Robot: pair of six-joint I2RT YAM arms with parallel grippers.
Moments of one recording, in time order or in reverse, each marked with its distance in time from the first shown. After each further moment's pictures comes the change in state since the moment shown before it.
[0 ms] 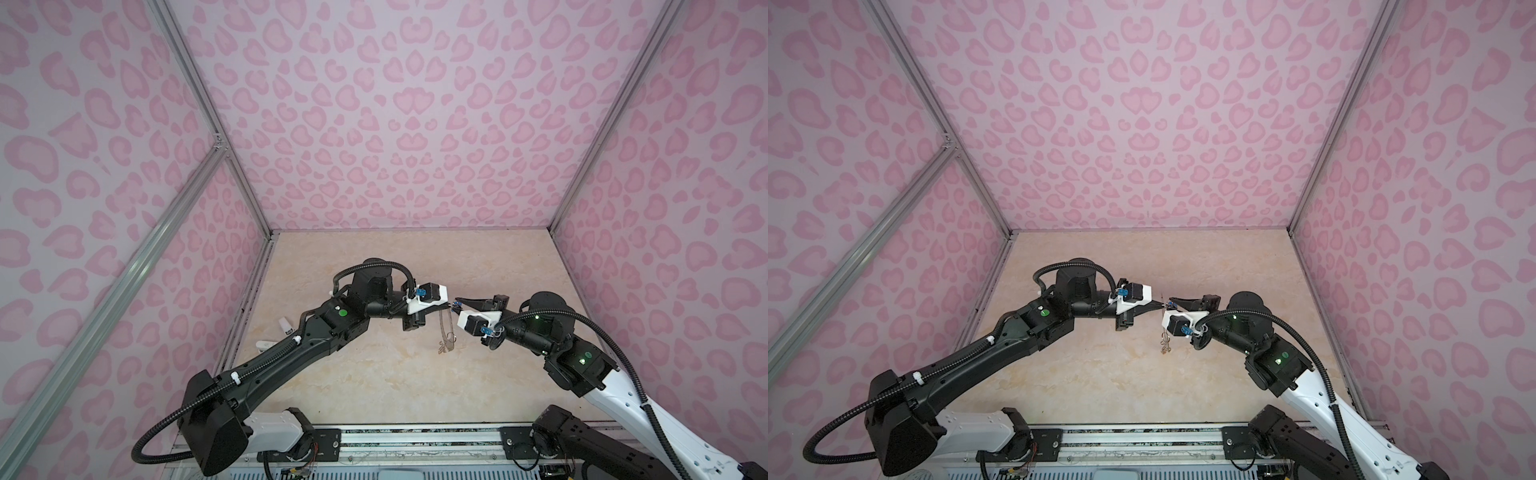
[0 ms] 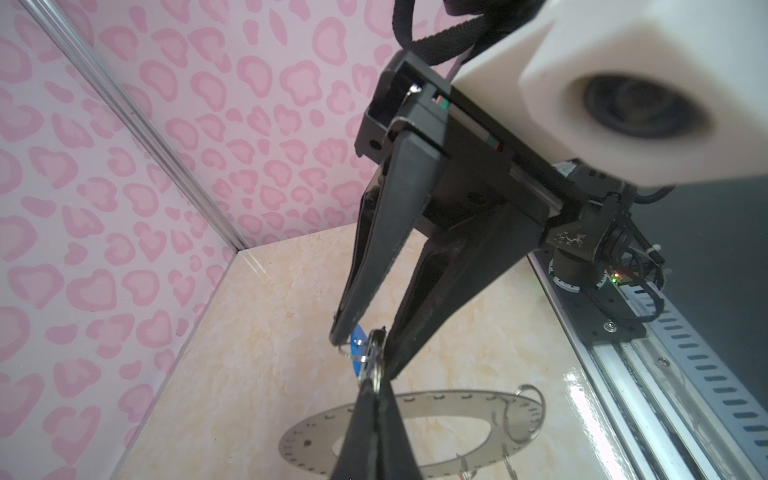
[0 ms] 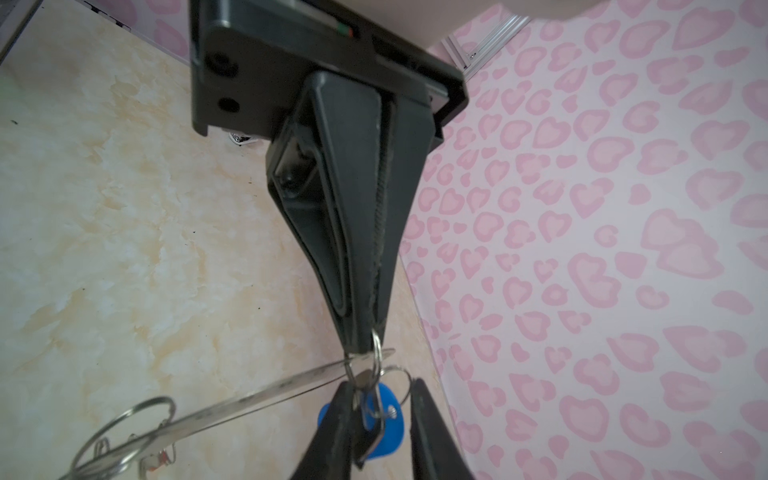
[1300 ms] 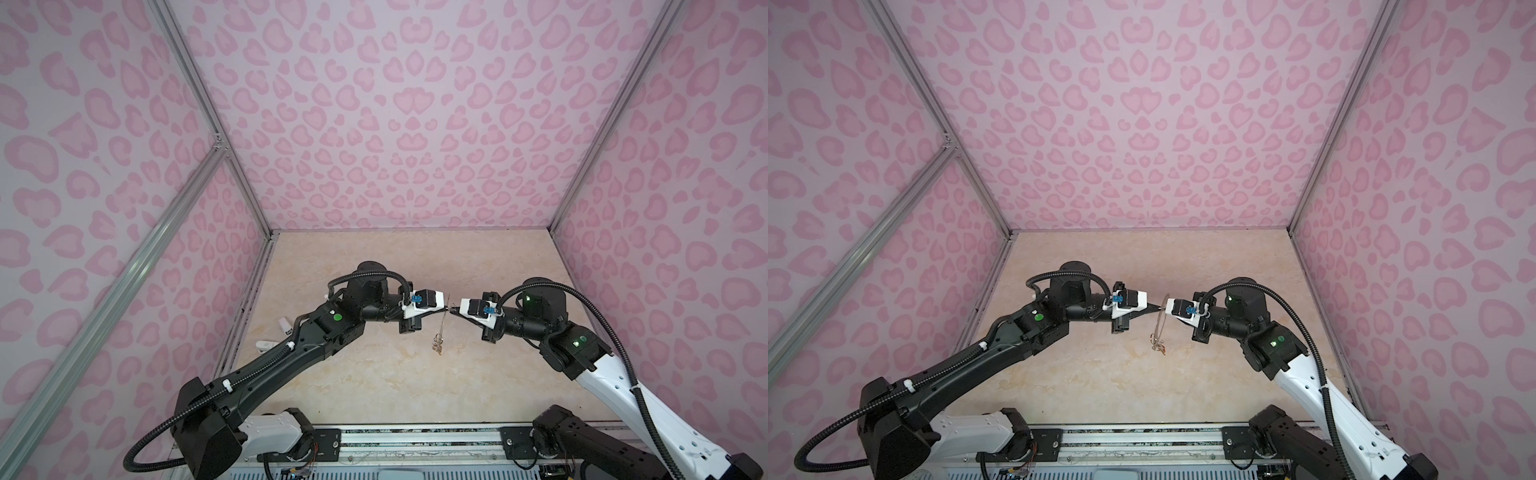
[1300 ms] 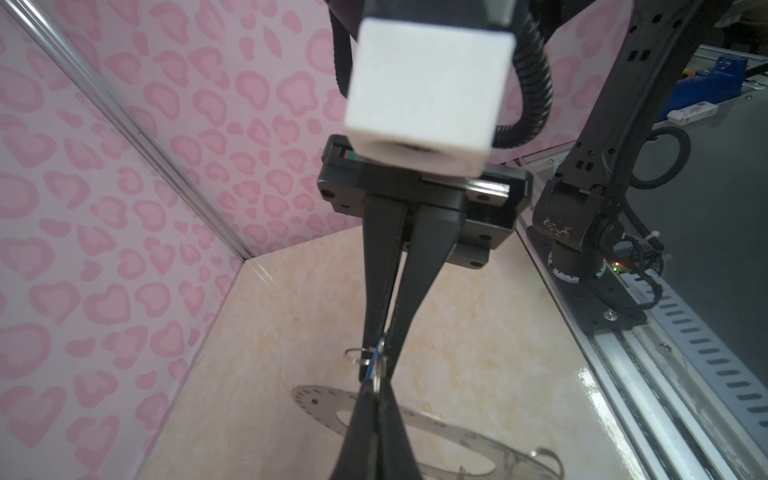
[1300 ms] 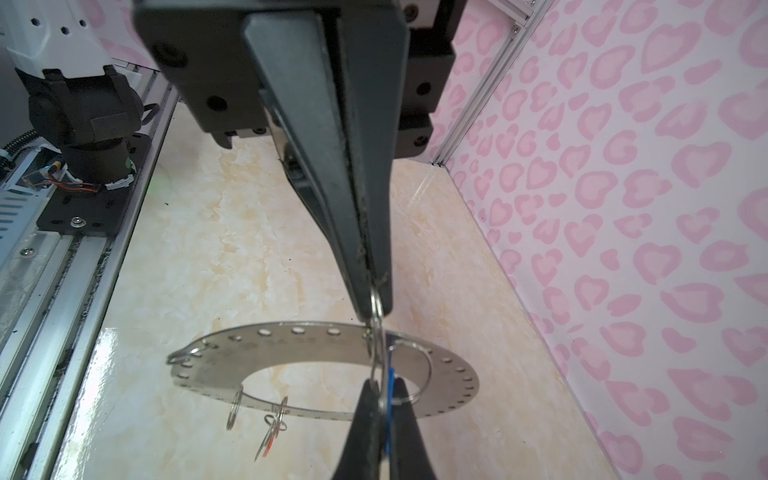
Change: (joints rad) left arm 0.000 -0.048 -0.039 0.015 -0.010 0.039; right arm -0.118 0.104 0.069 -0.135 -0.276 0.209
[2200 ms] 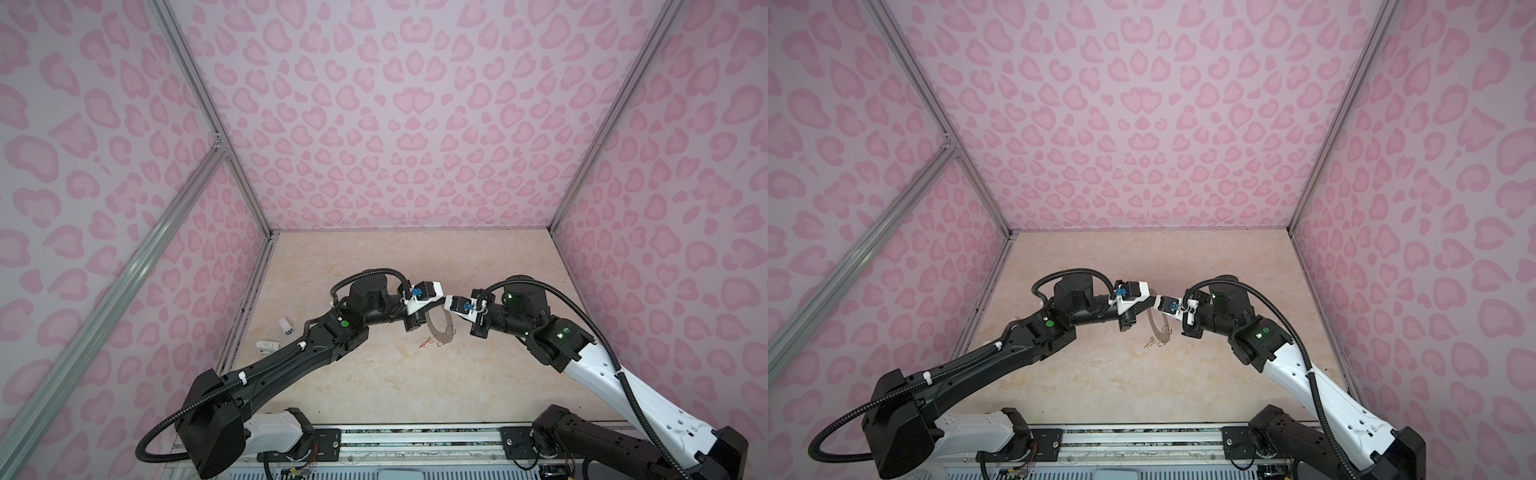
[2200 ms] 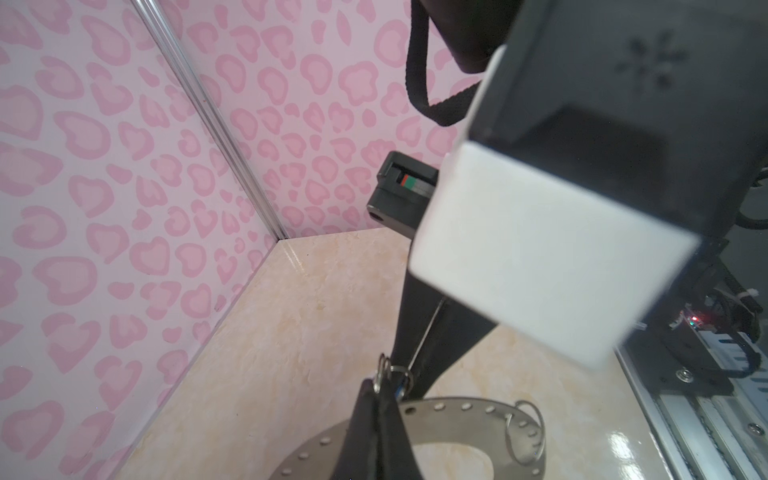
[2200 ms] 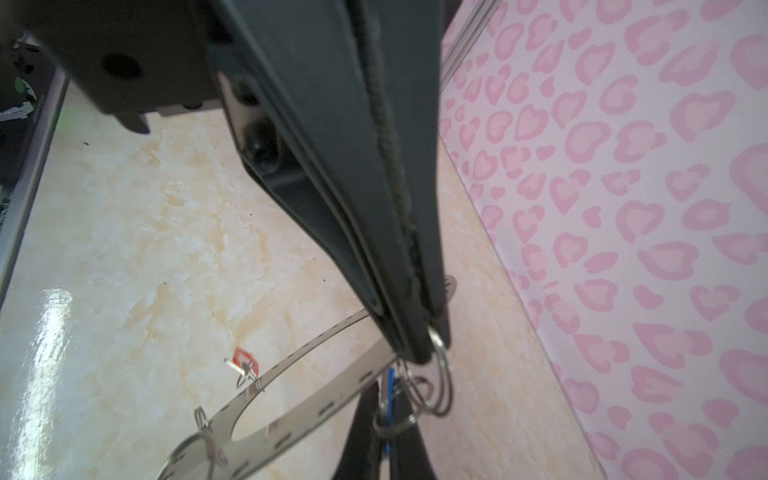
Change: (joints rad) left arm -0.001 0.032 -0.114 0.262 -0.136 -0.178; right arm 0.082 0.086 0.006 0.021 0.239 -0.047
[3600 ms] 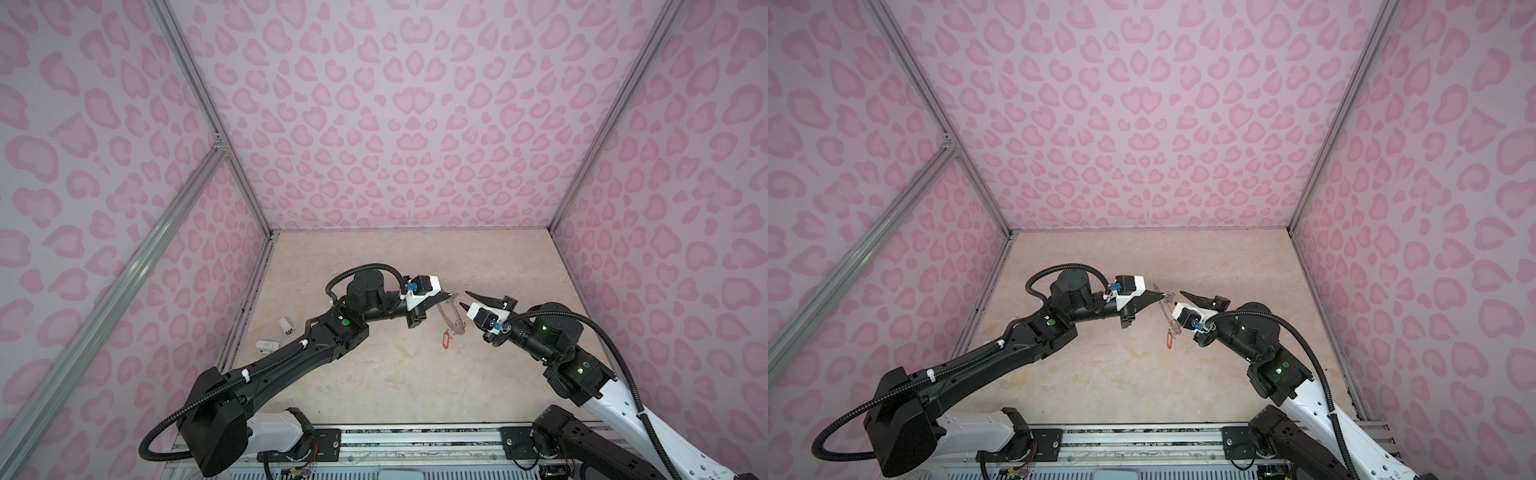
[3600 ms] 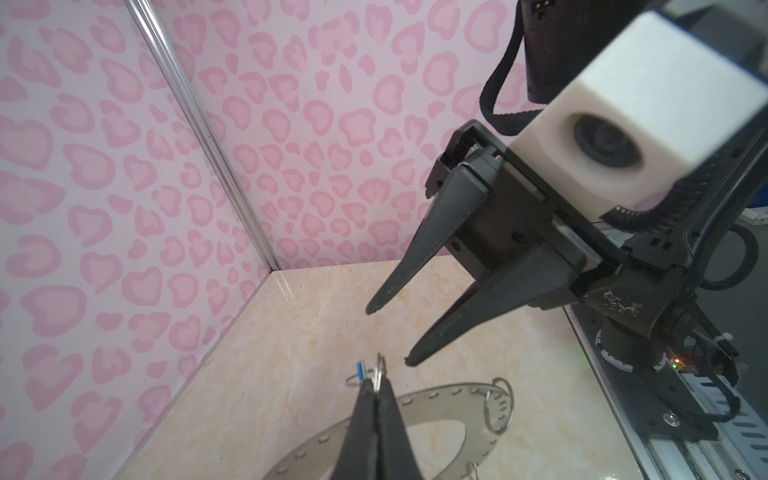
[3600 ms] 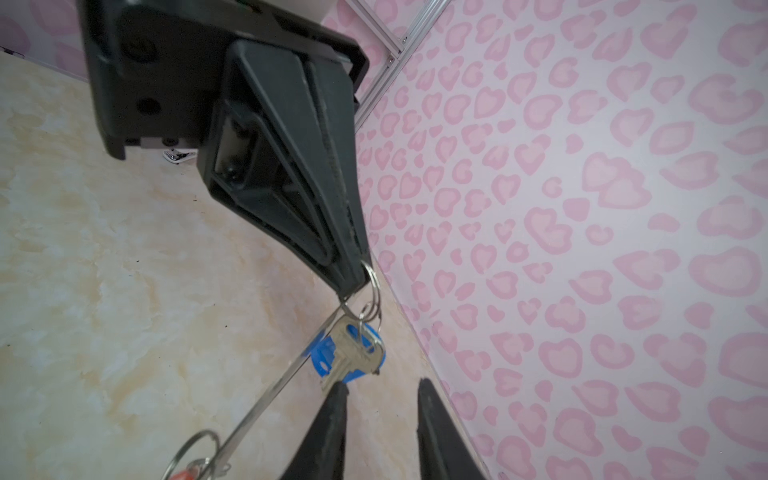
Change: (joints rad) left arm 0.008 0.012 0.001 0.111 0.083 -0.090; right arm 0.005 -0.273 -0.216 0.322 0.108 -0.008
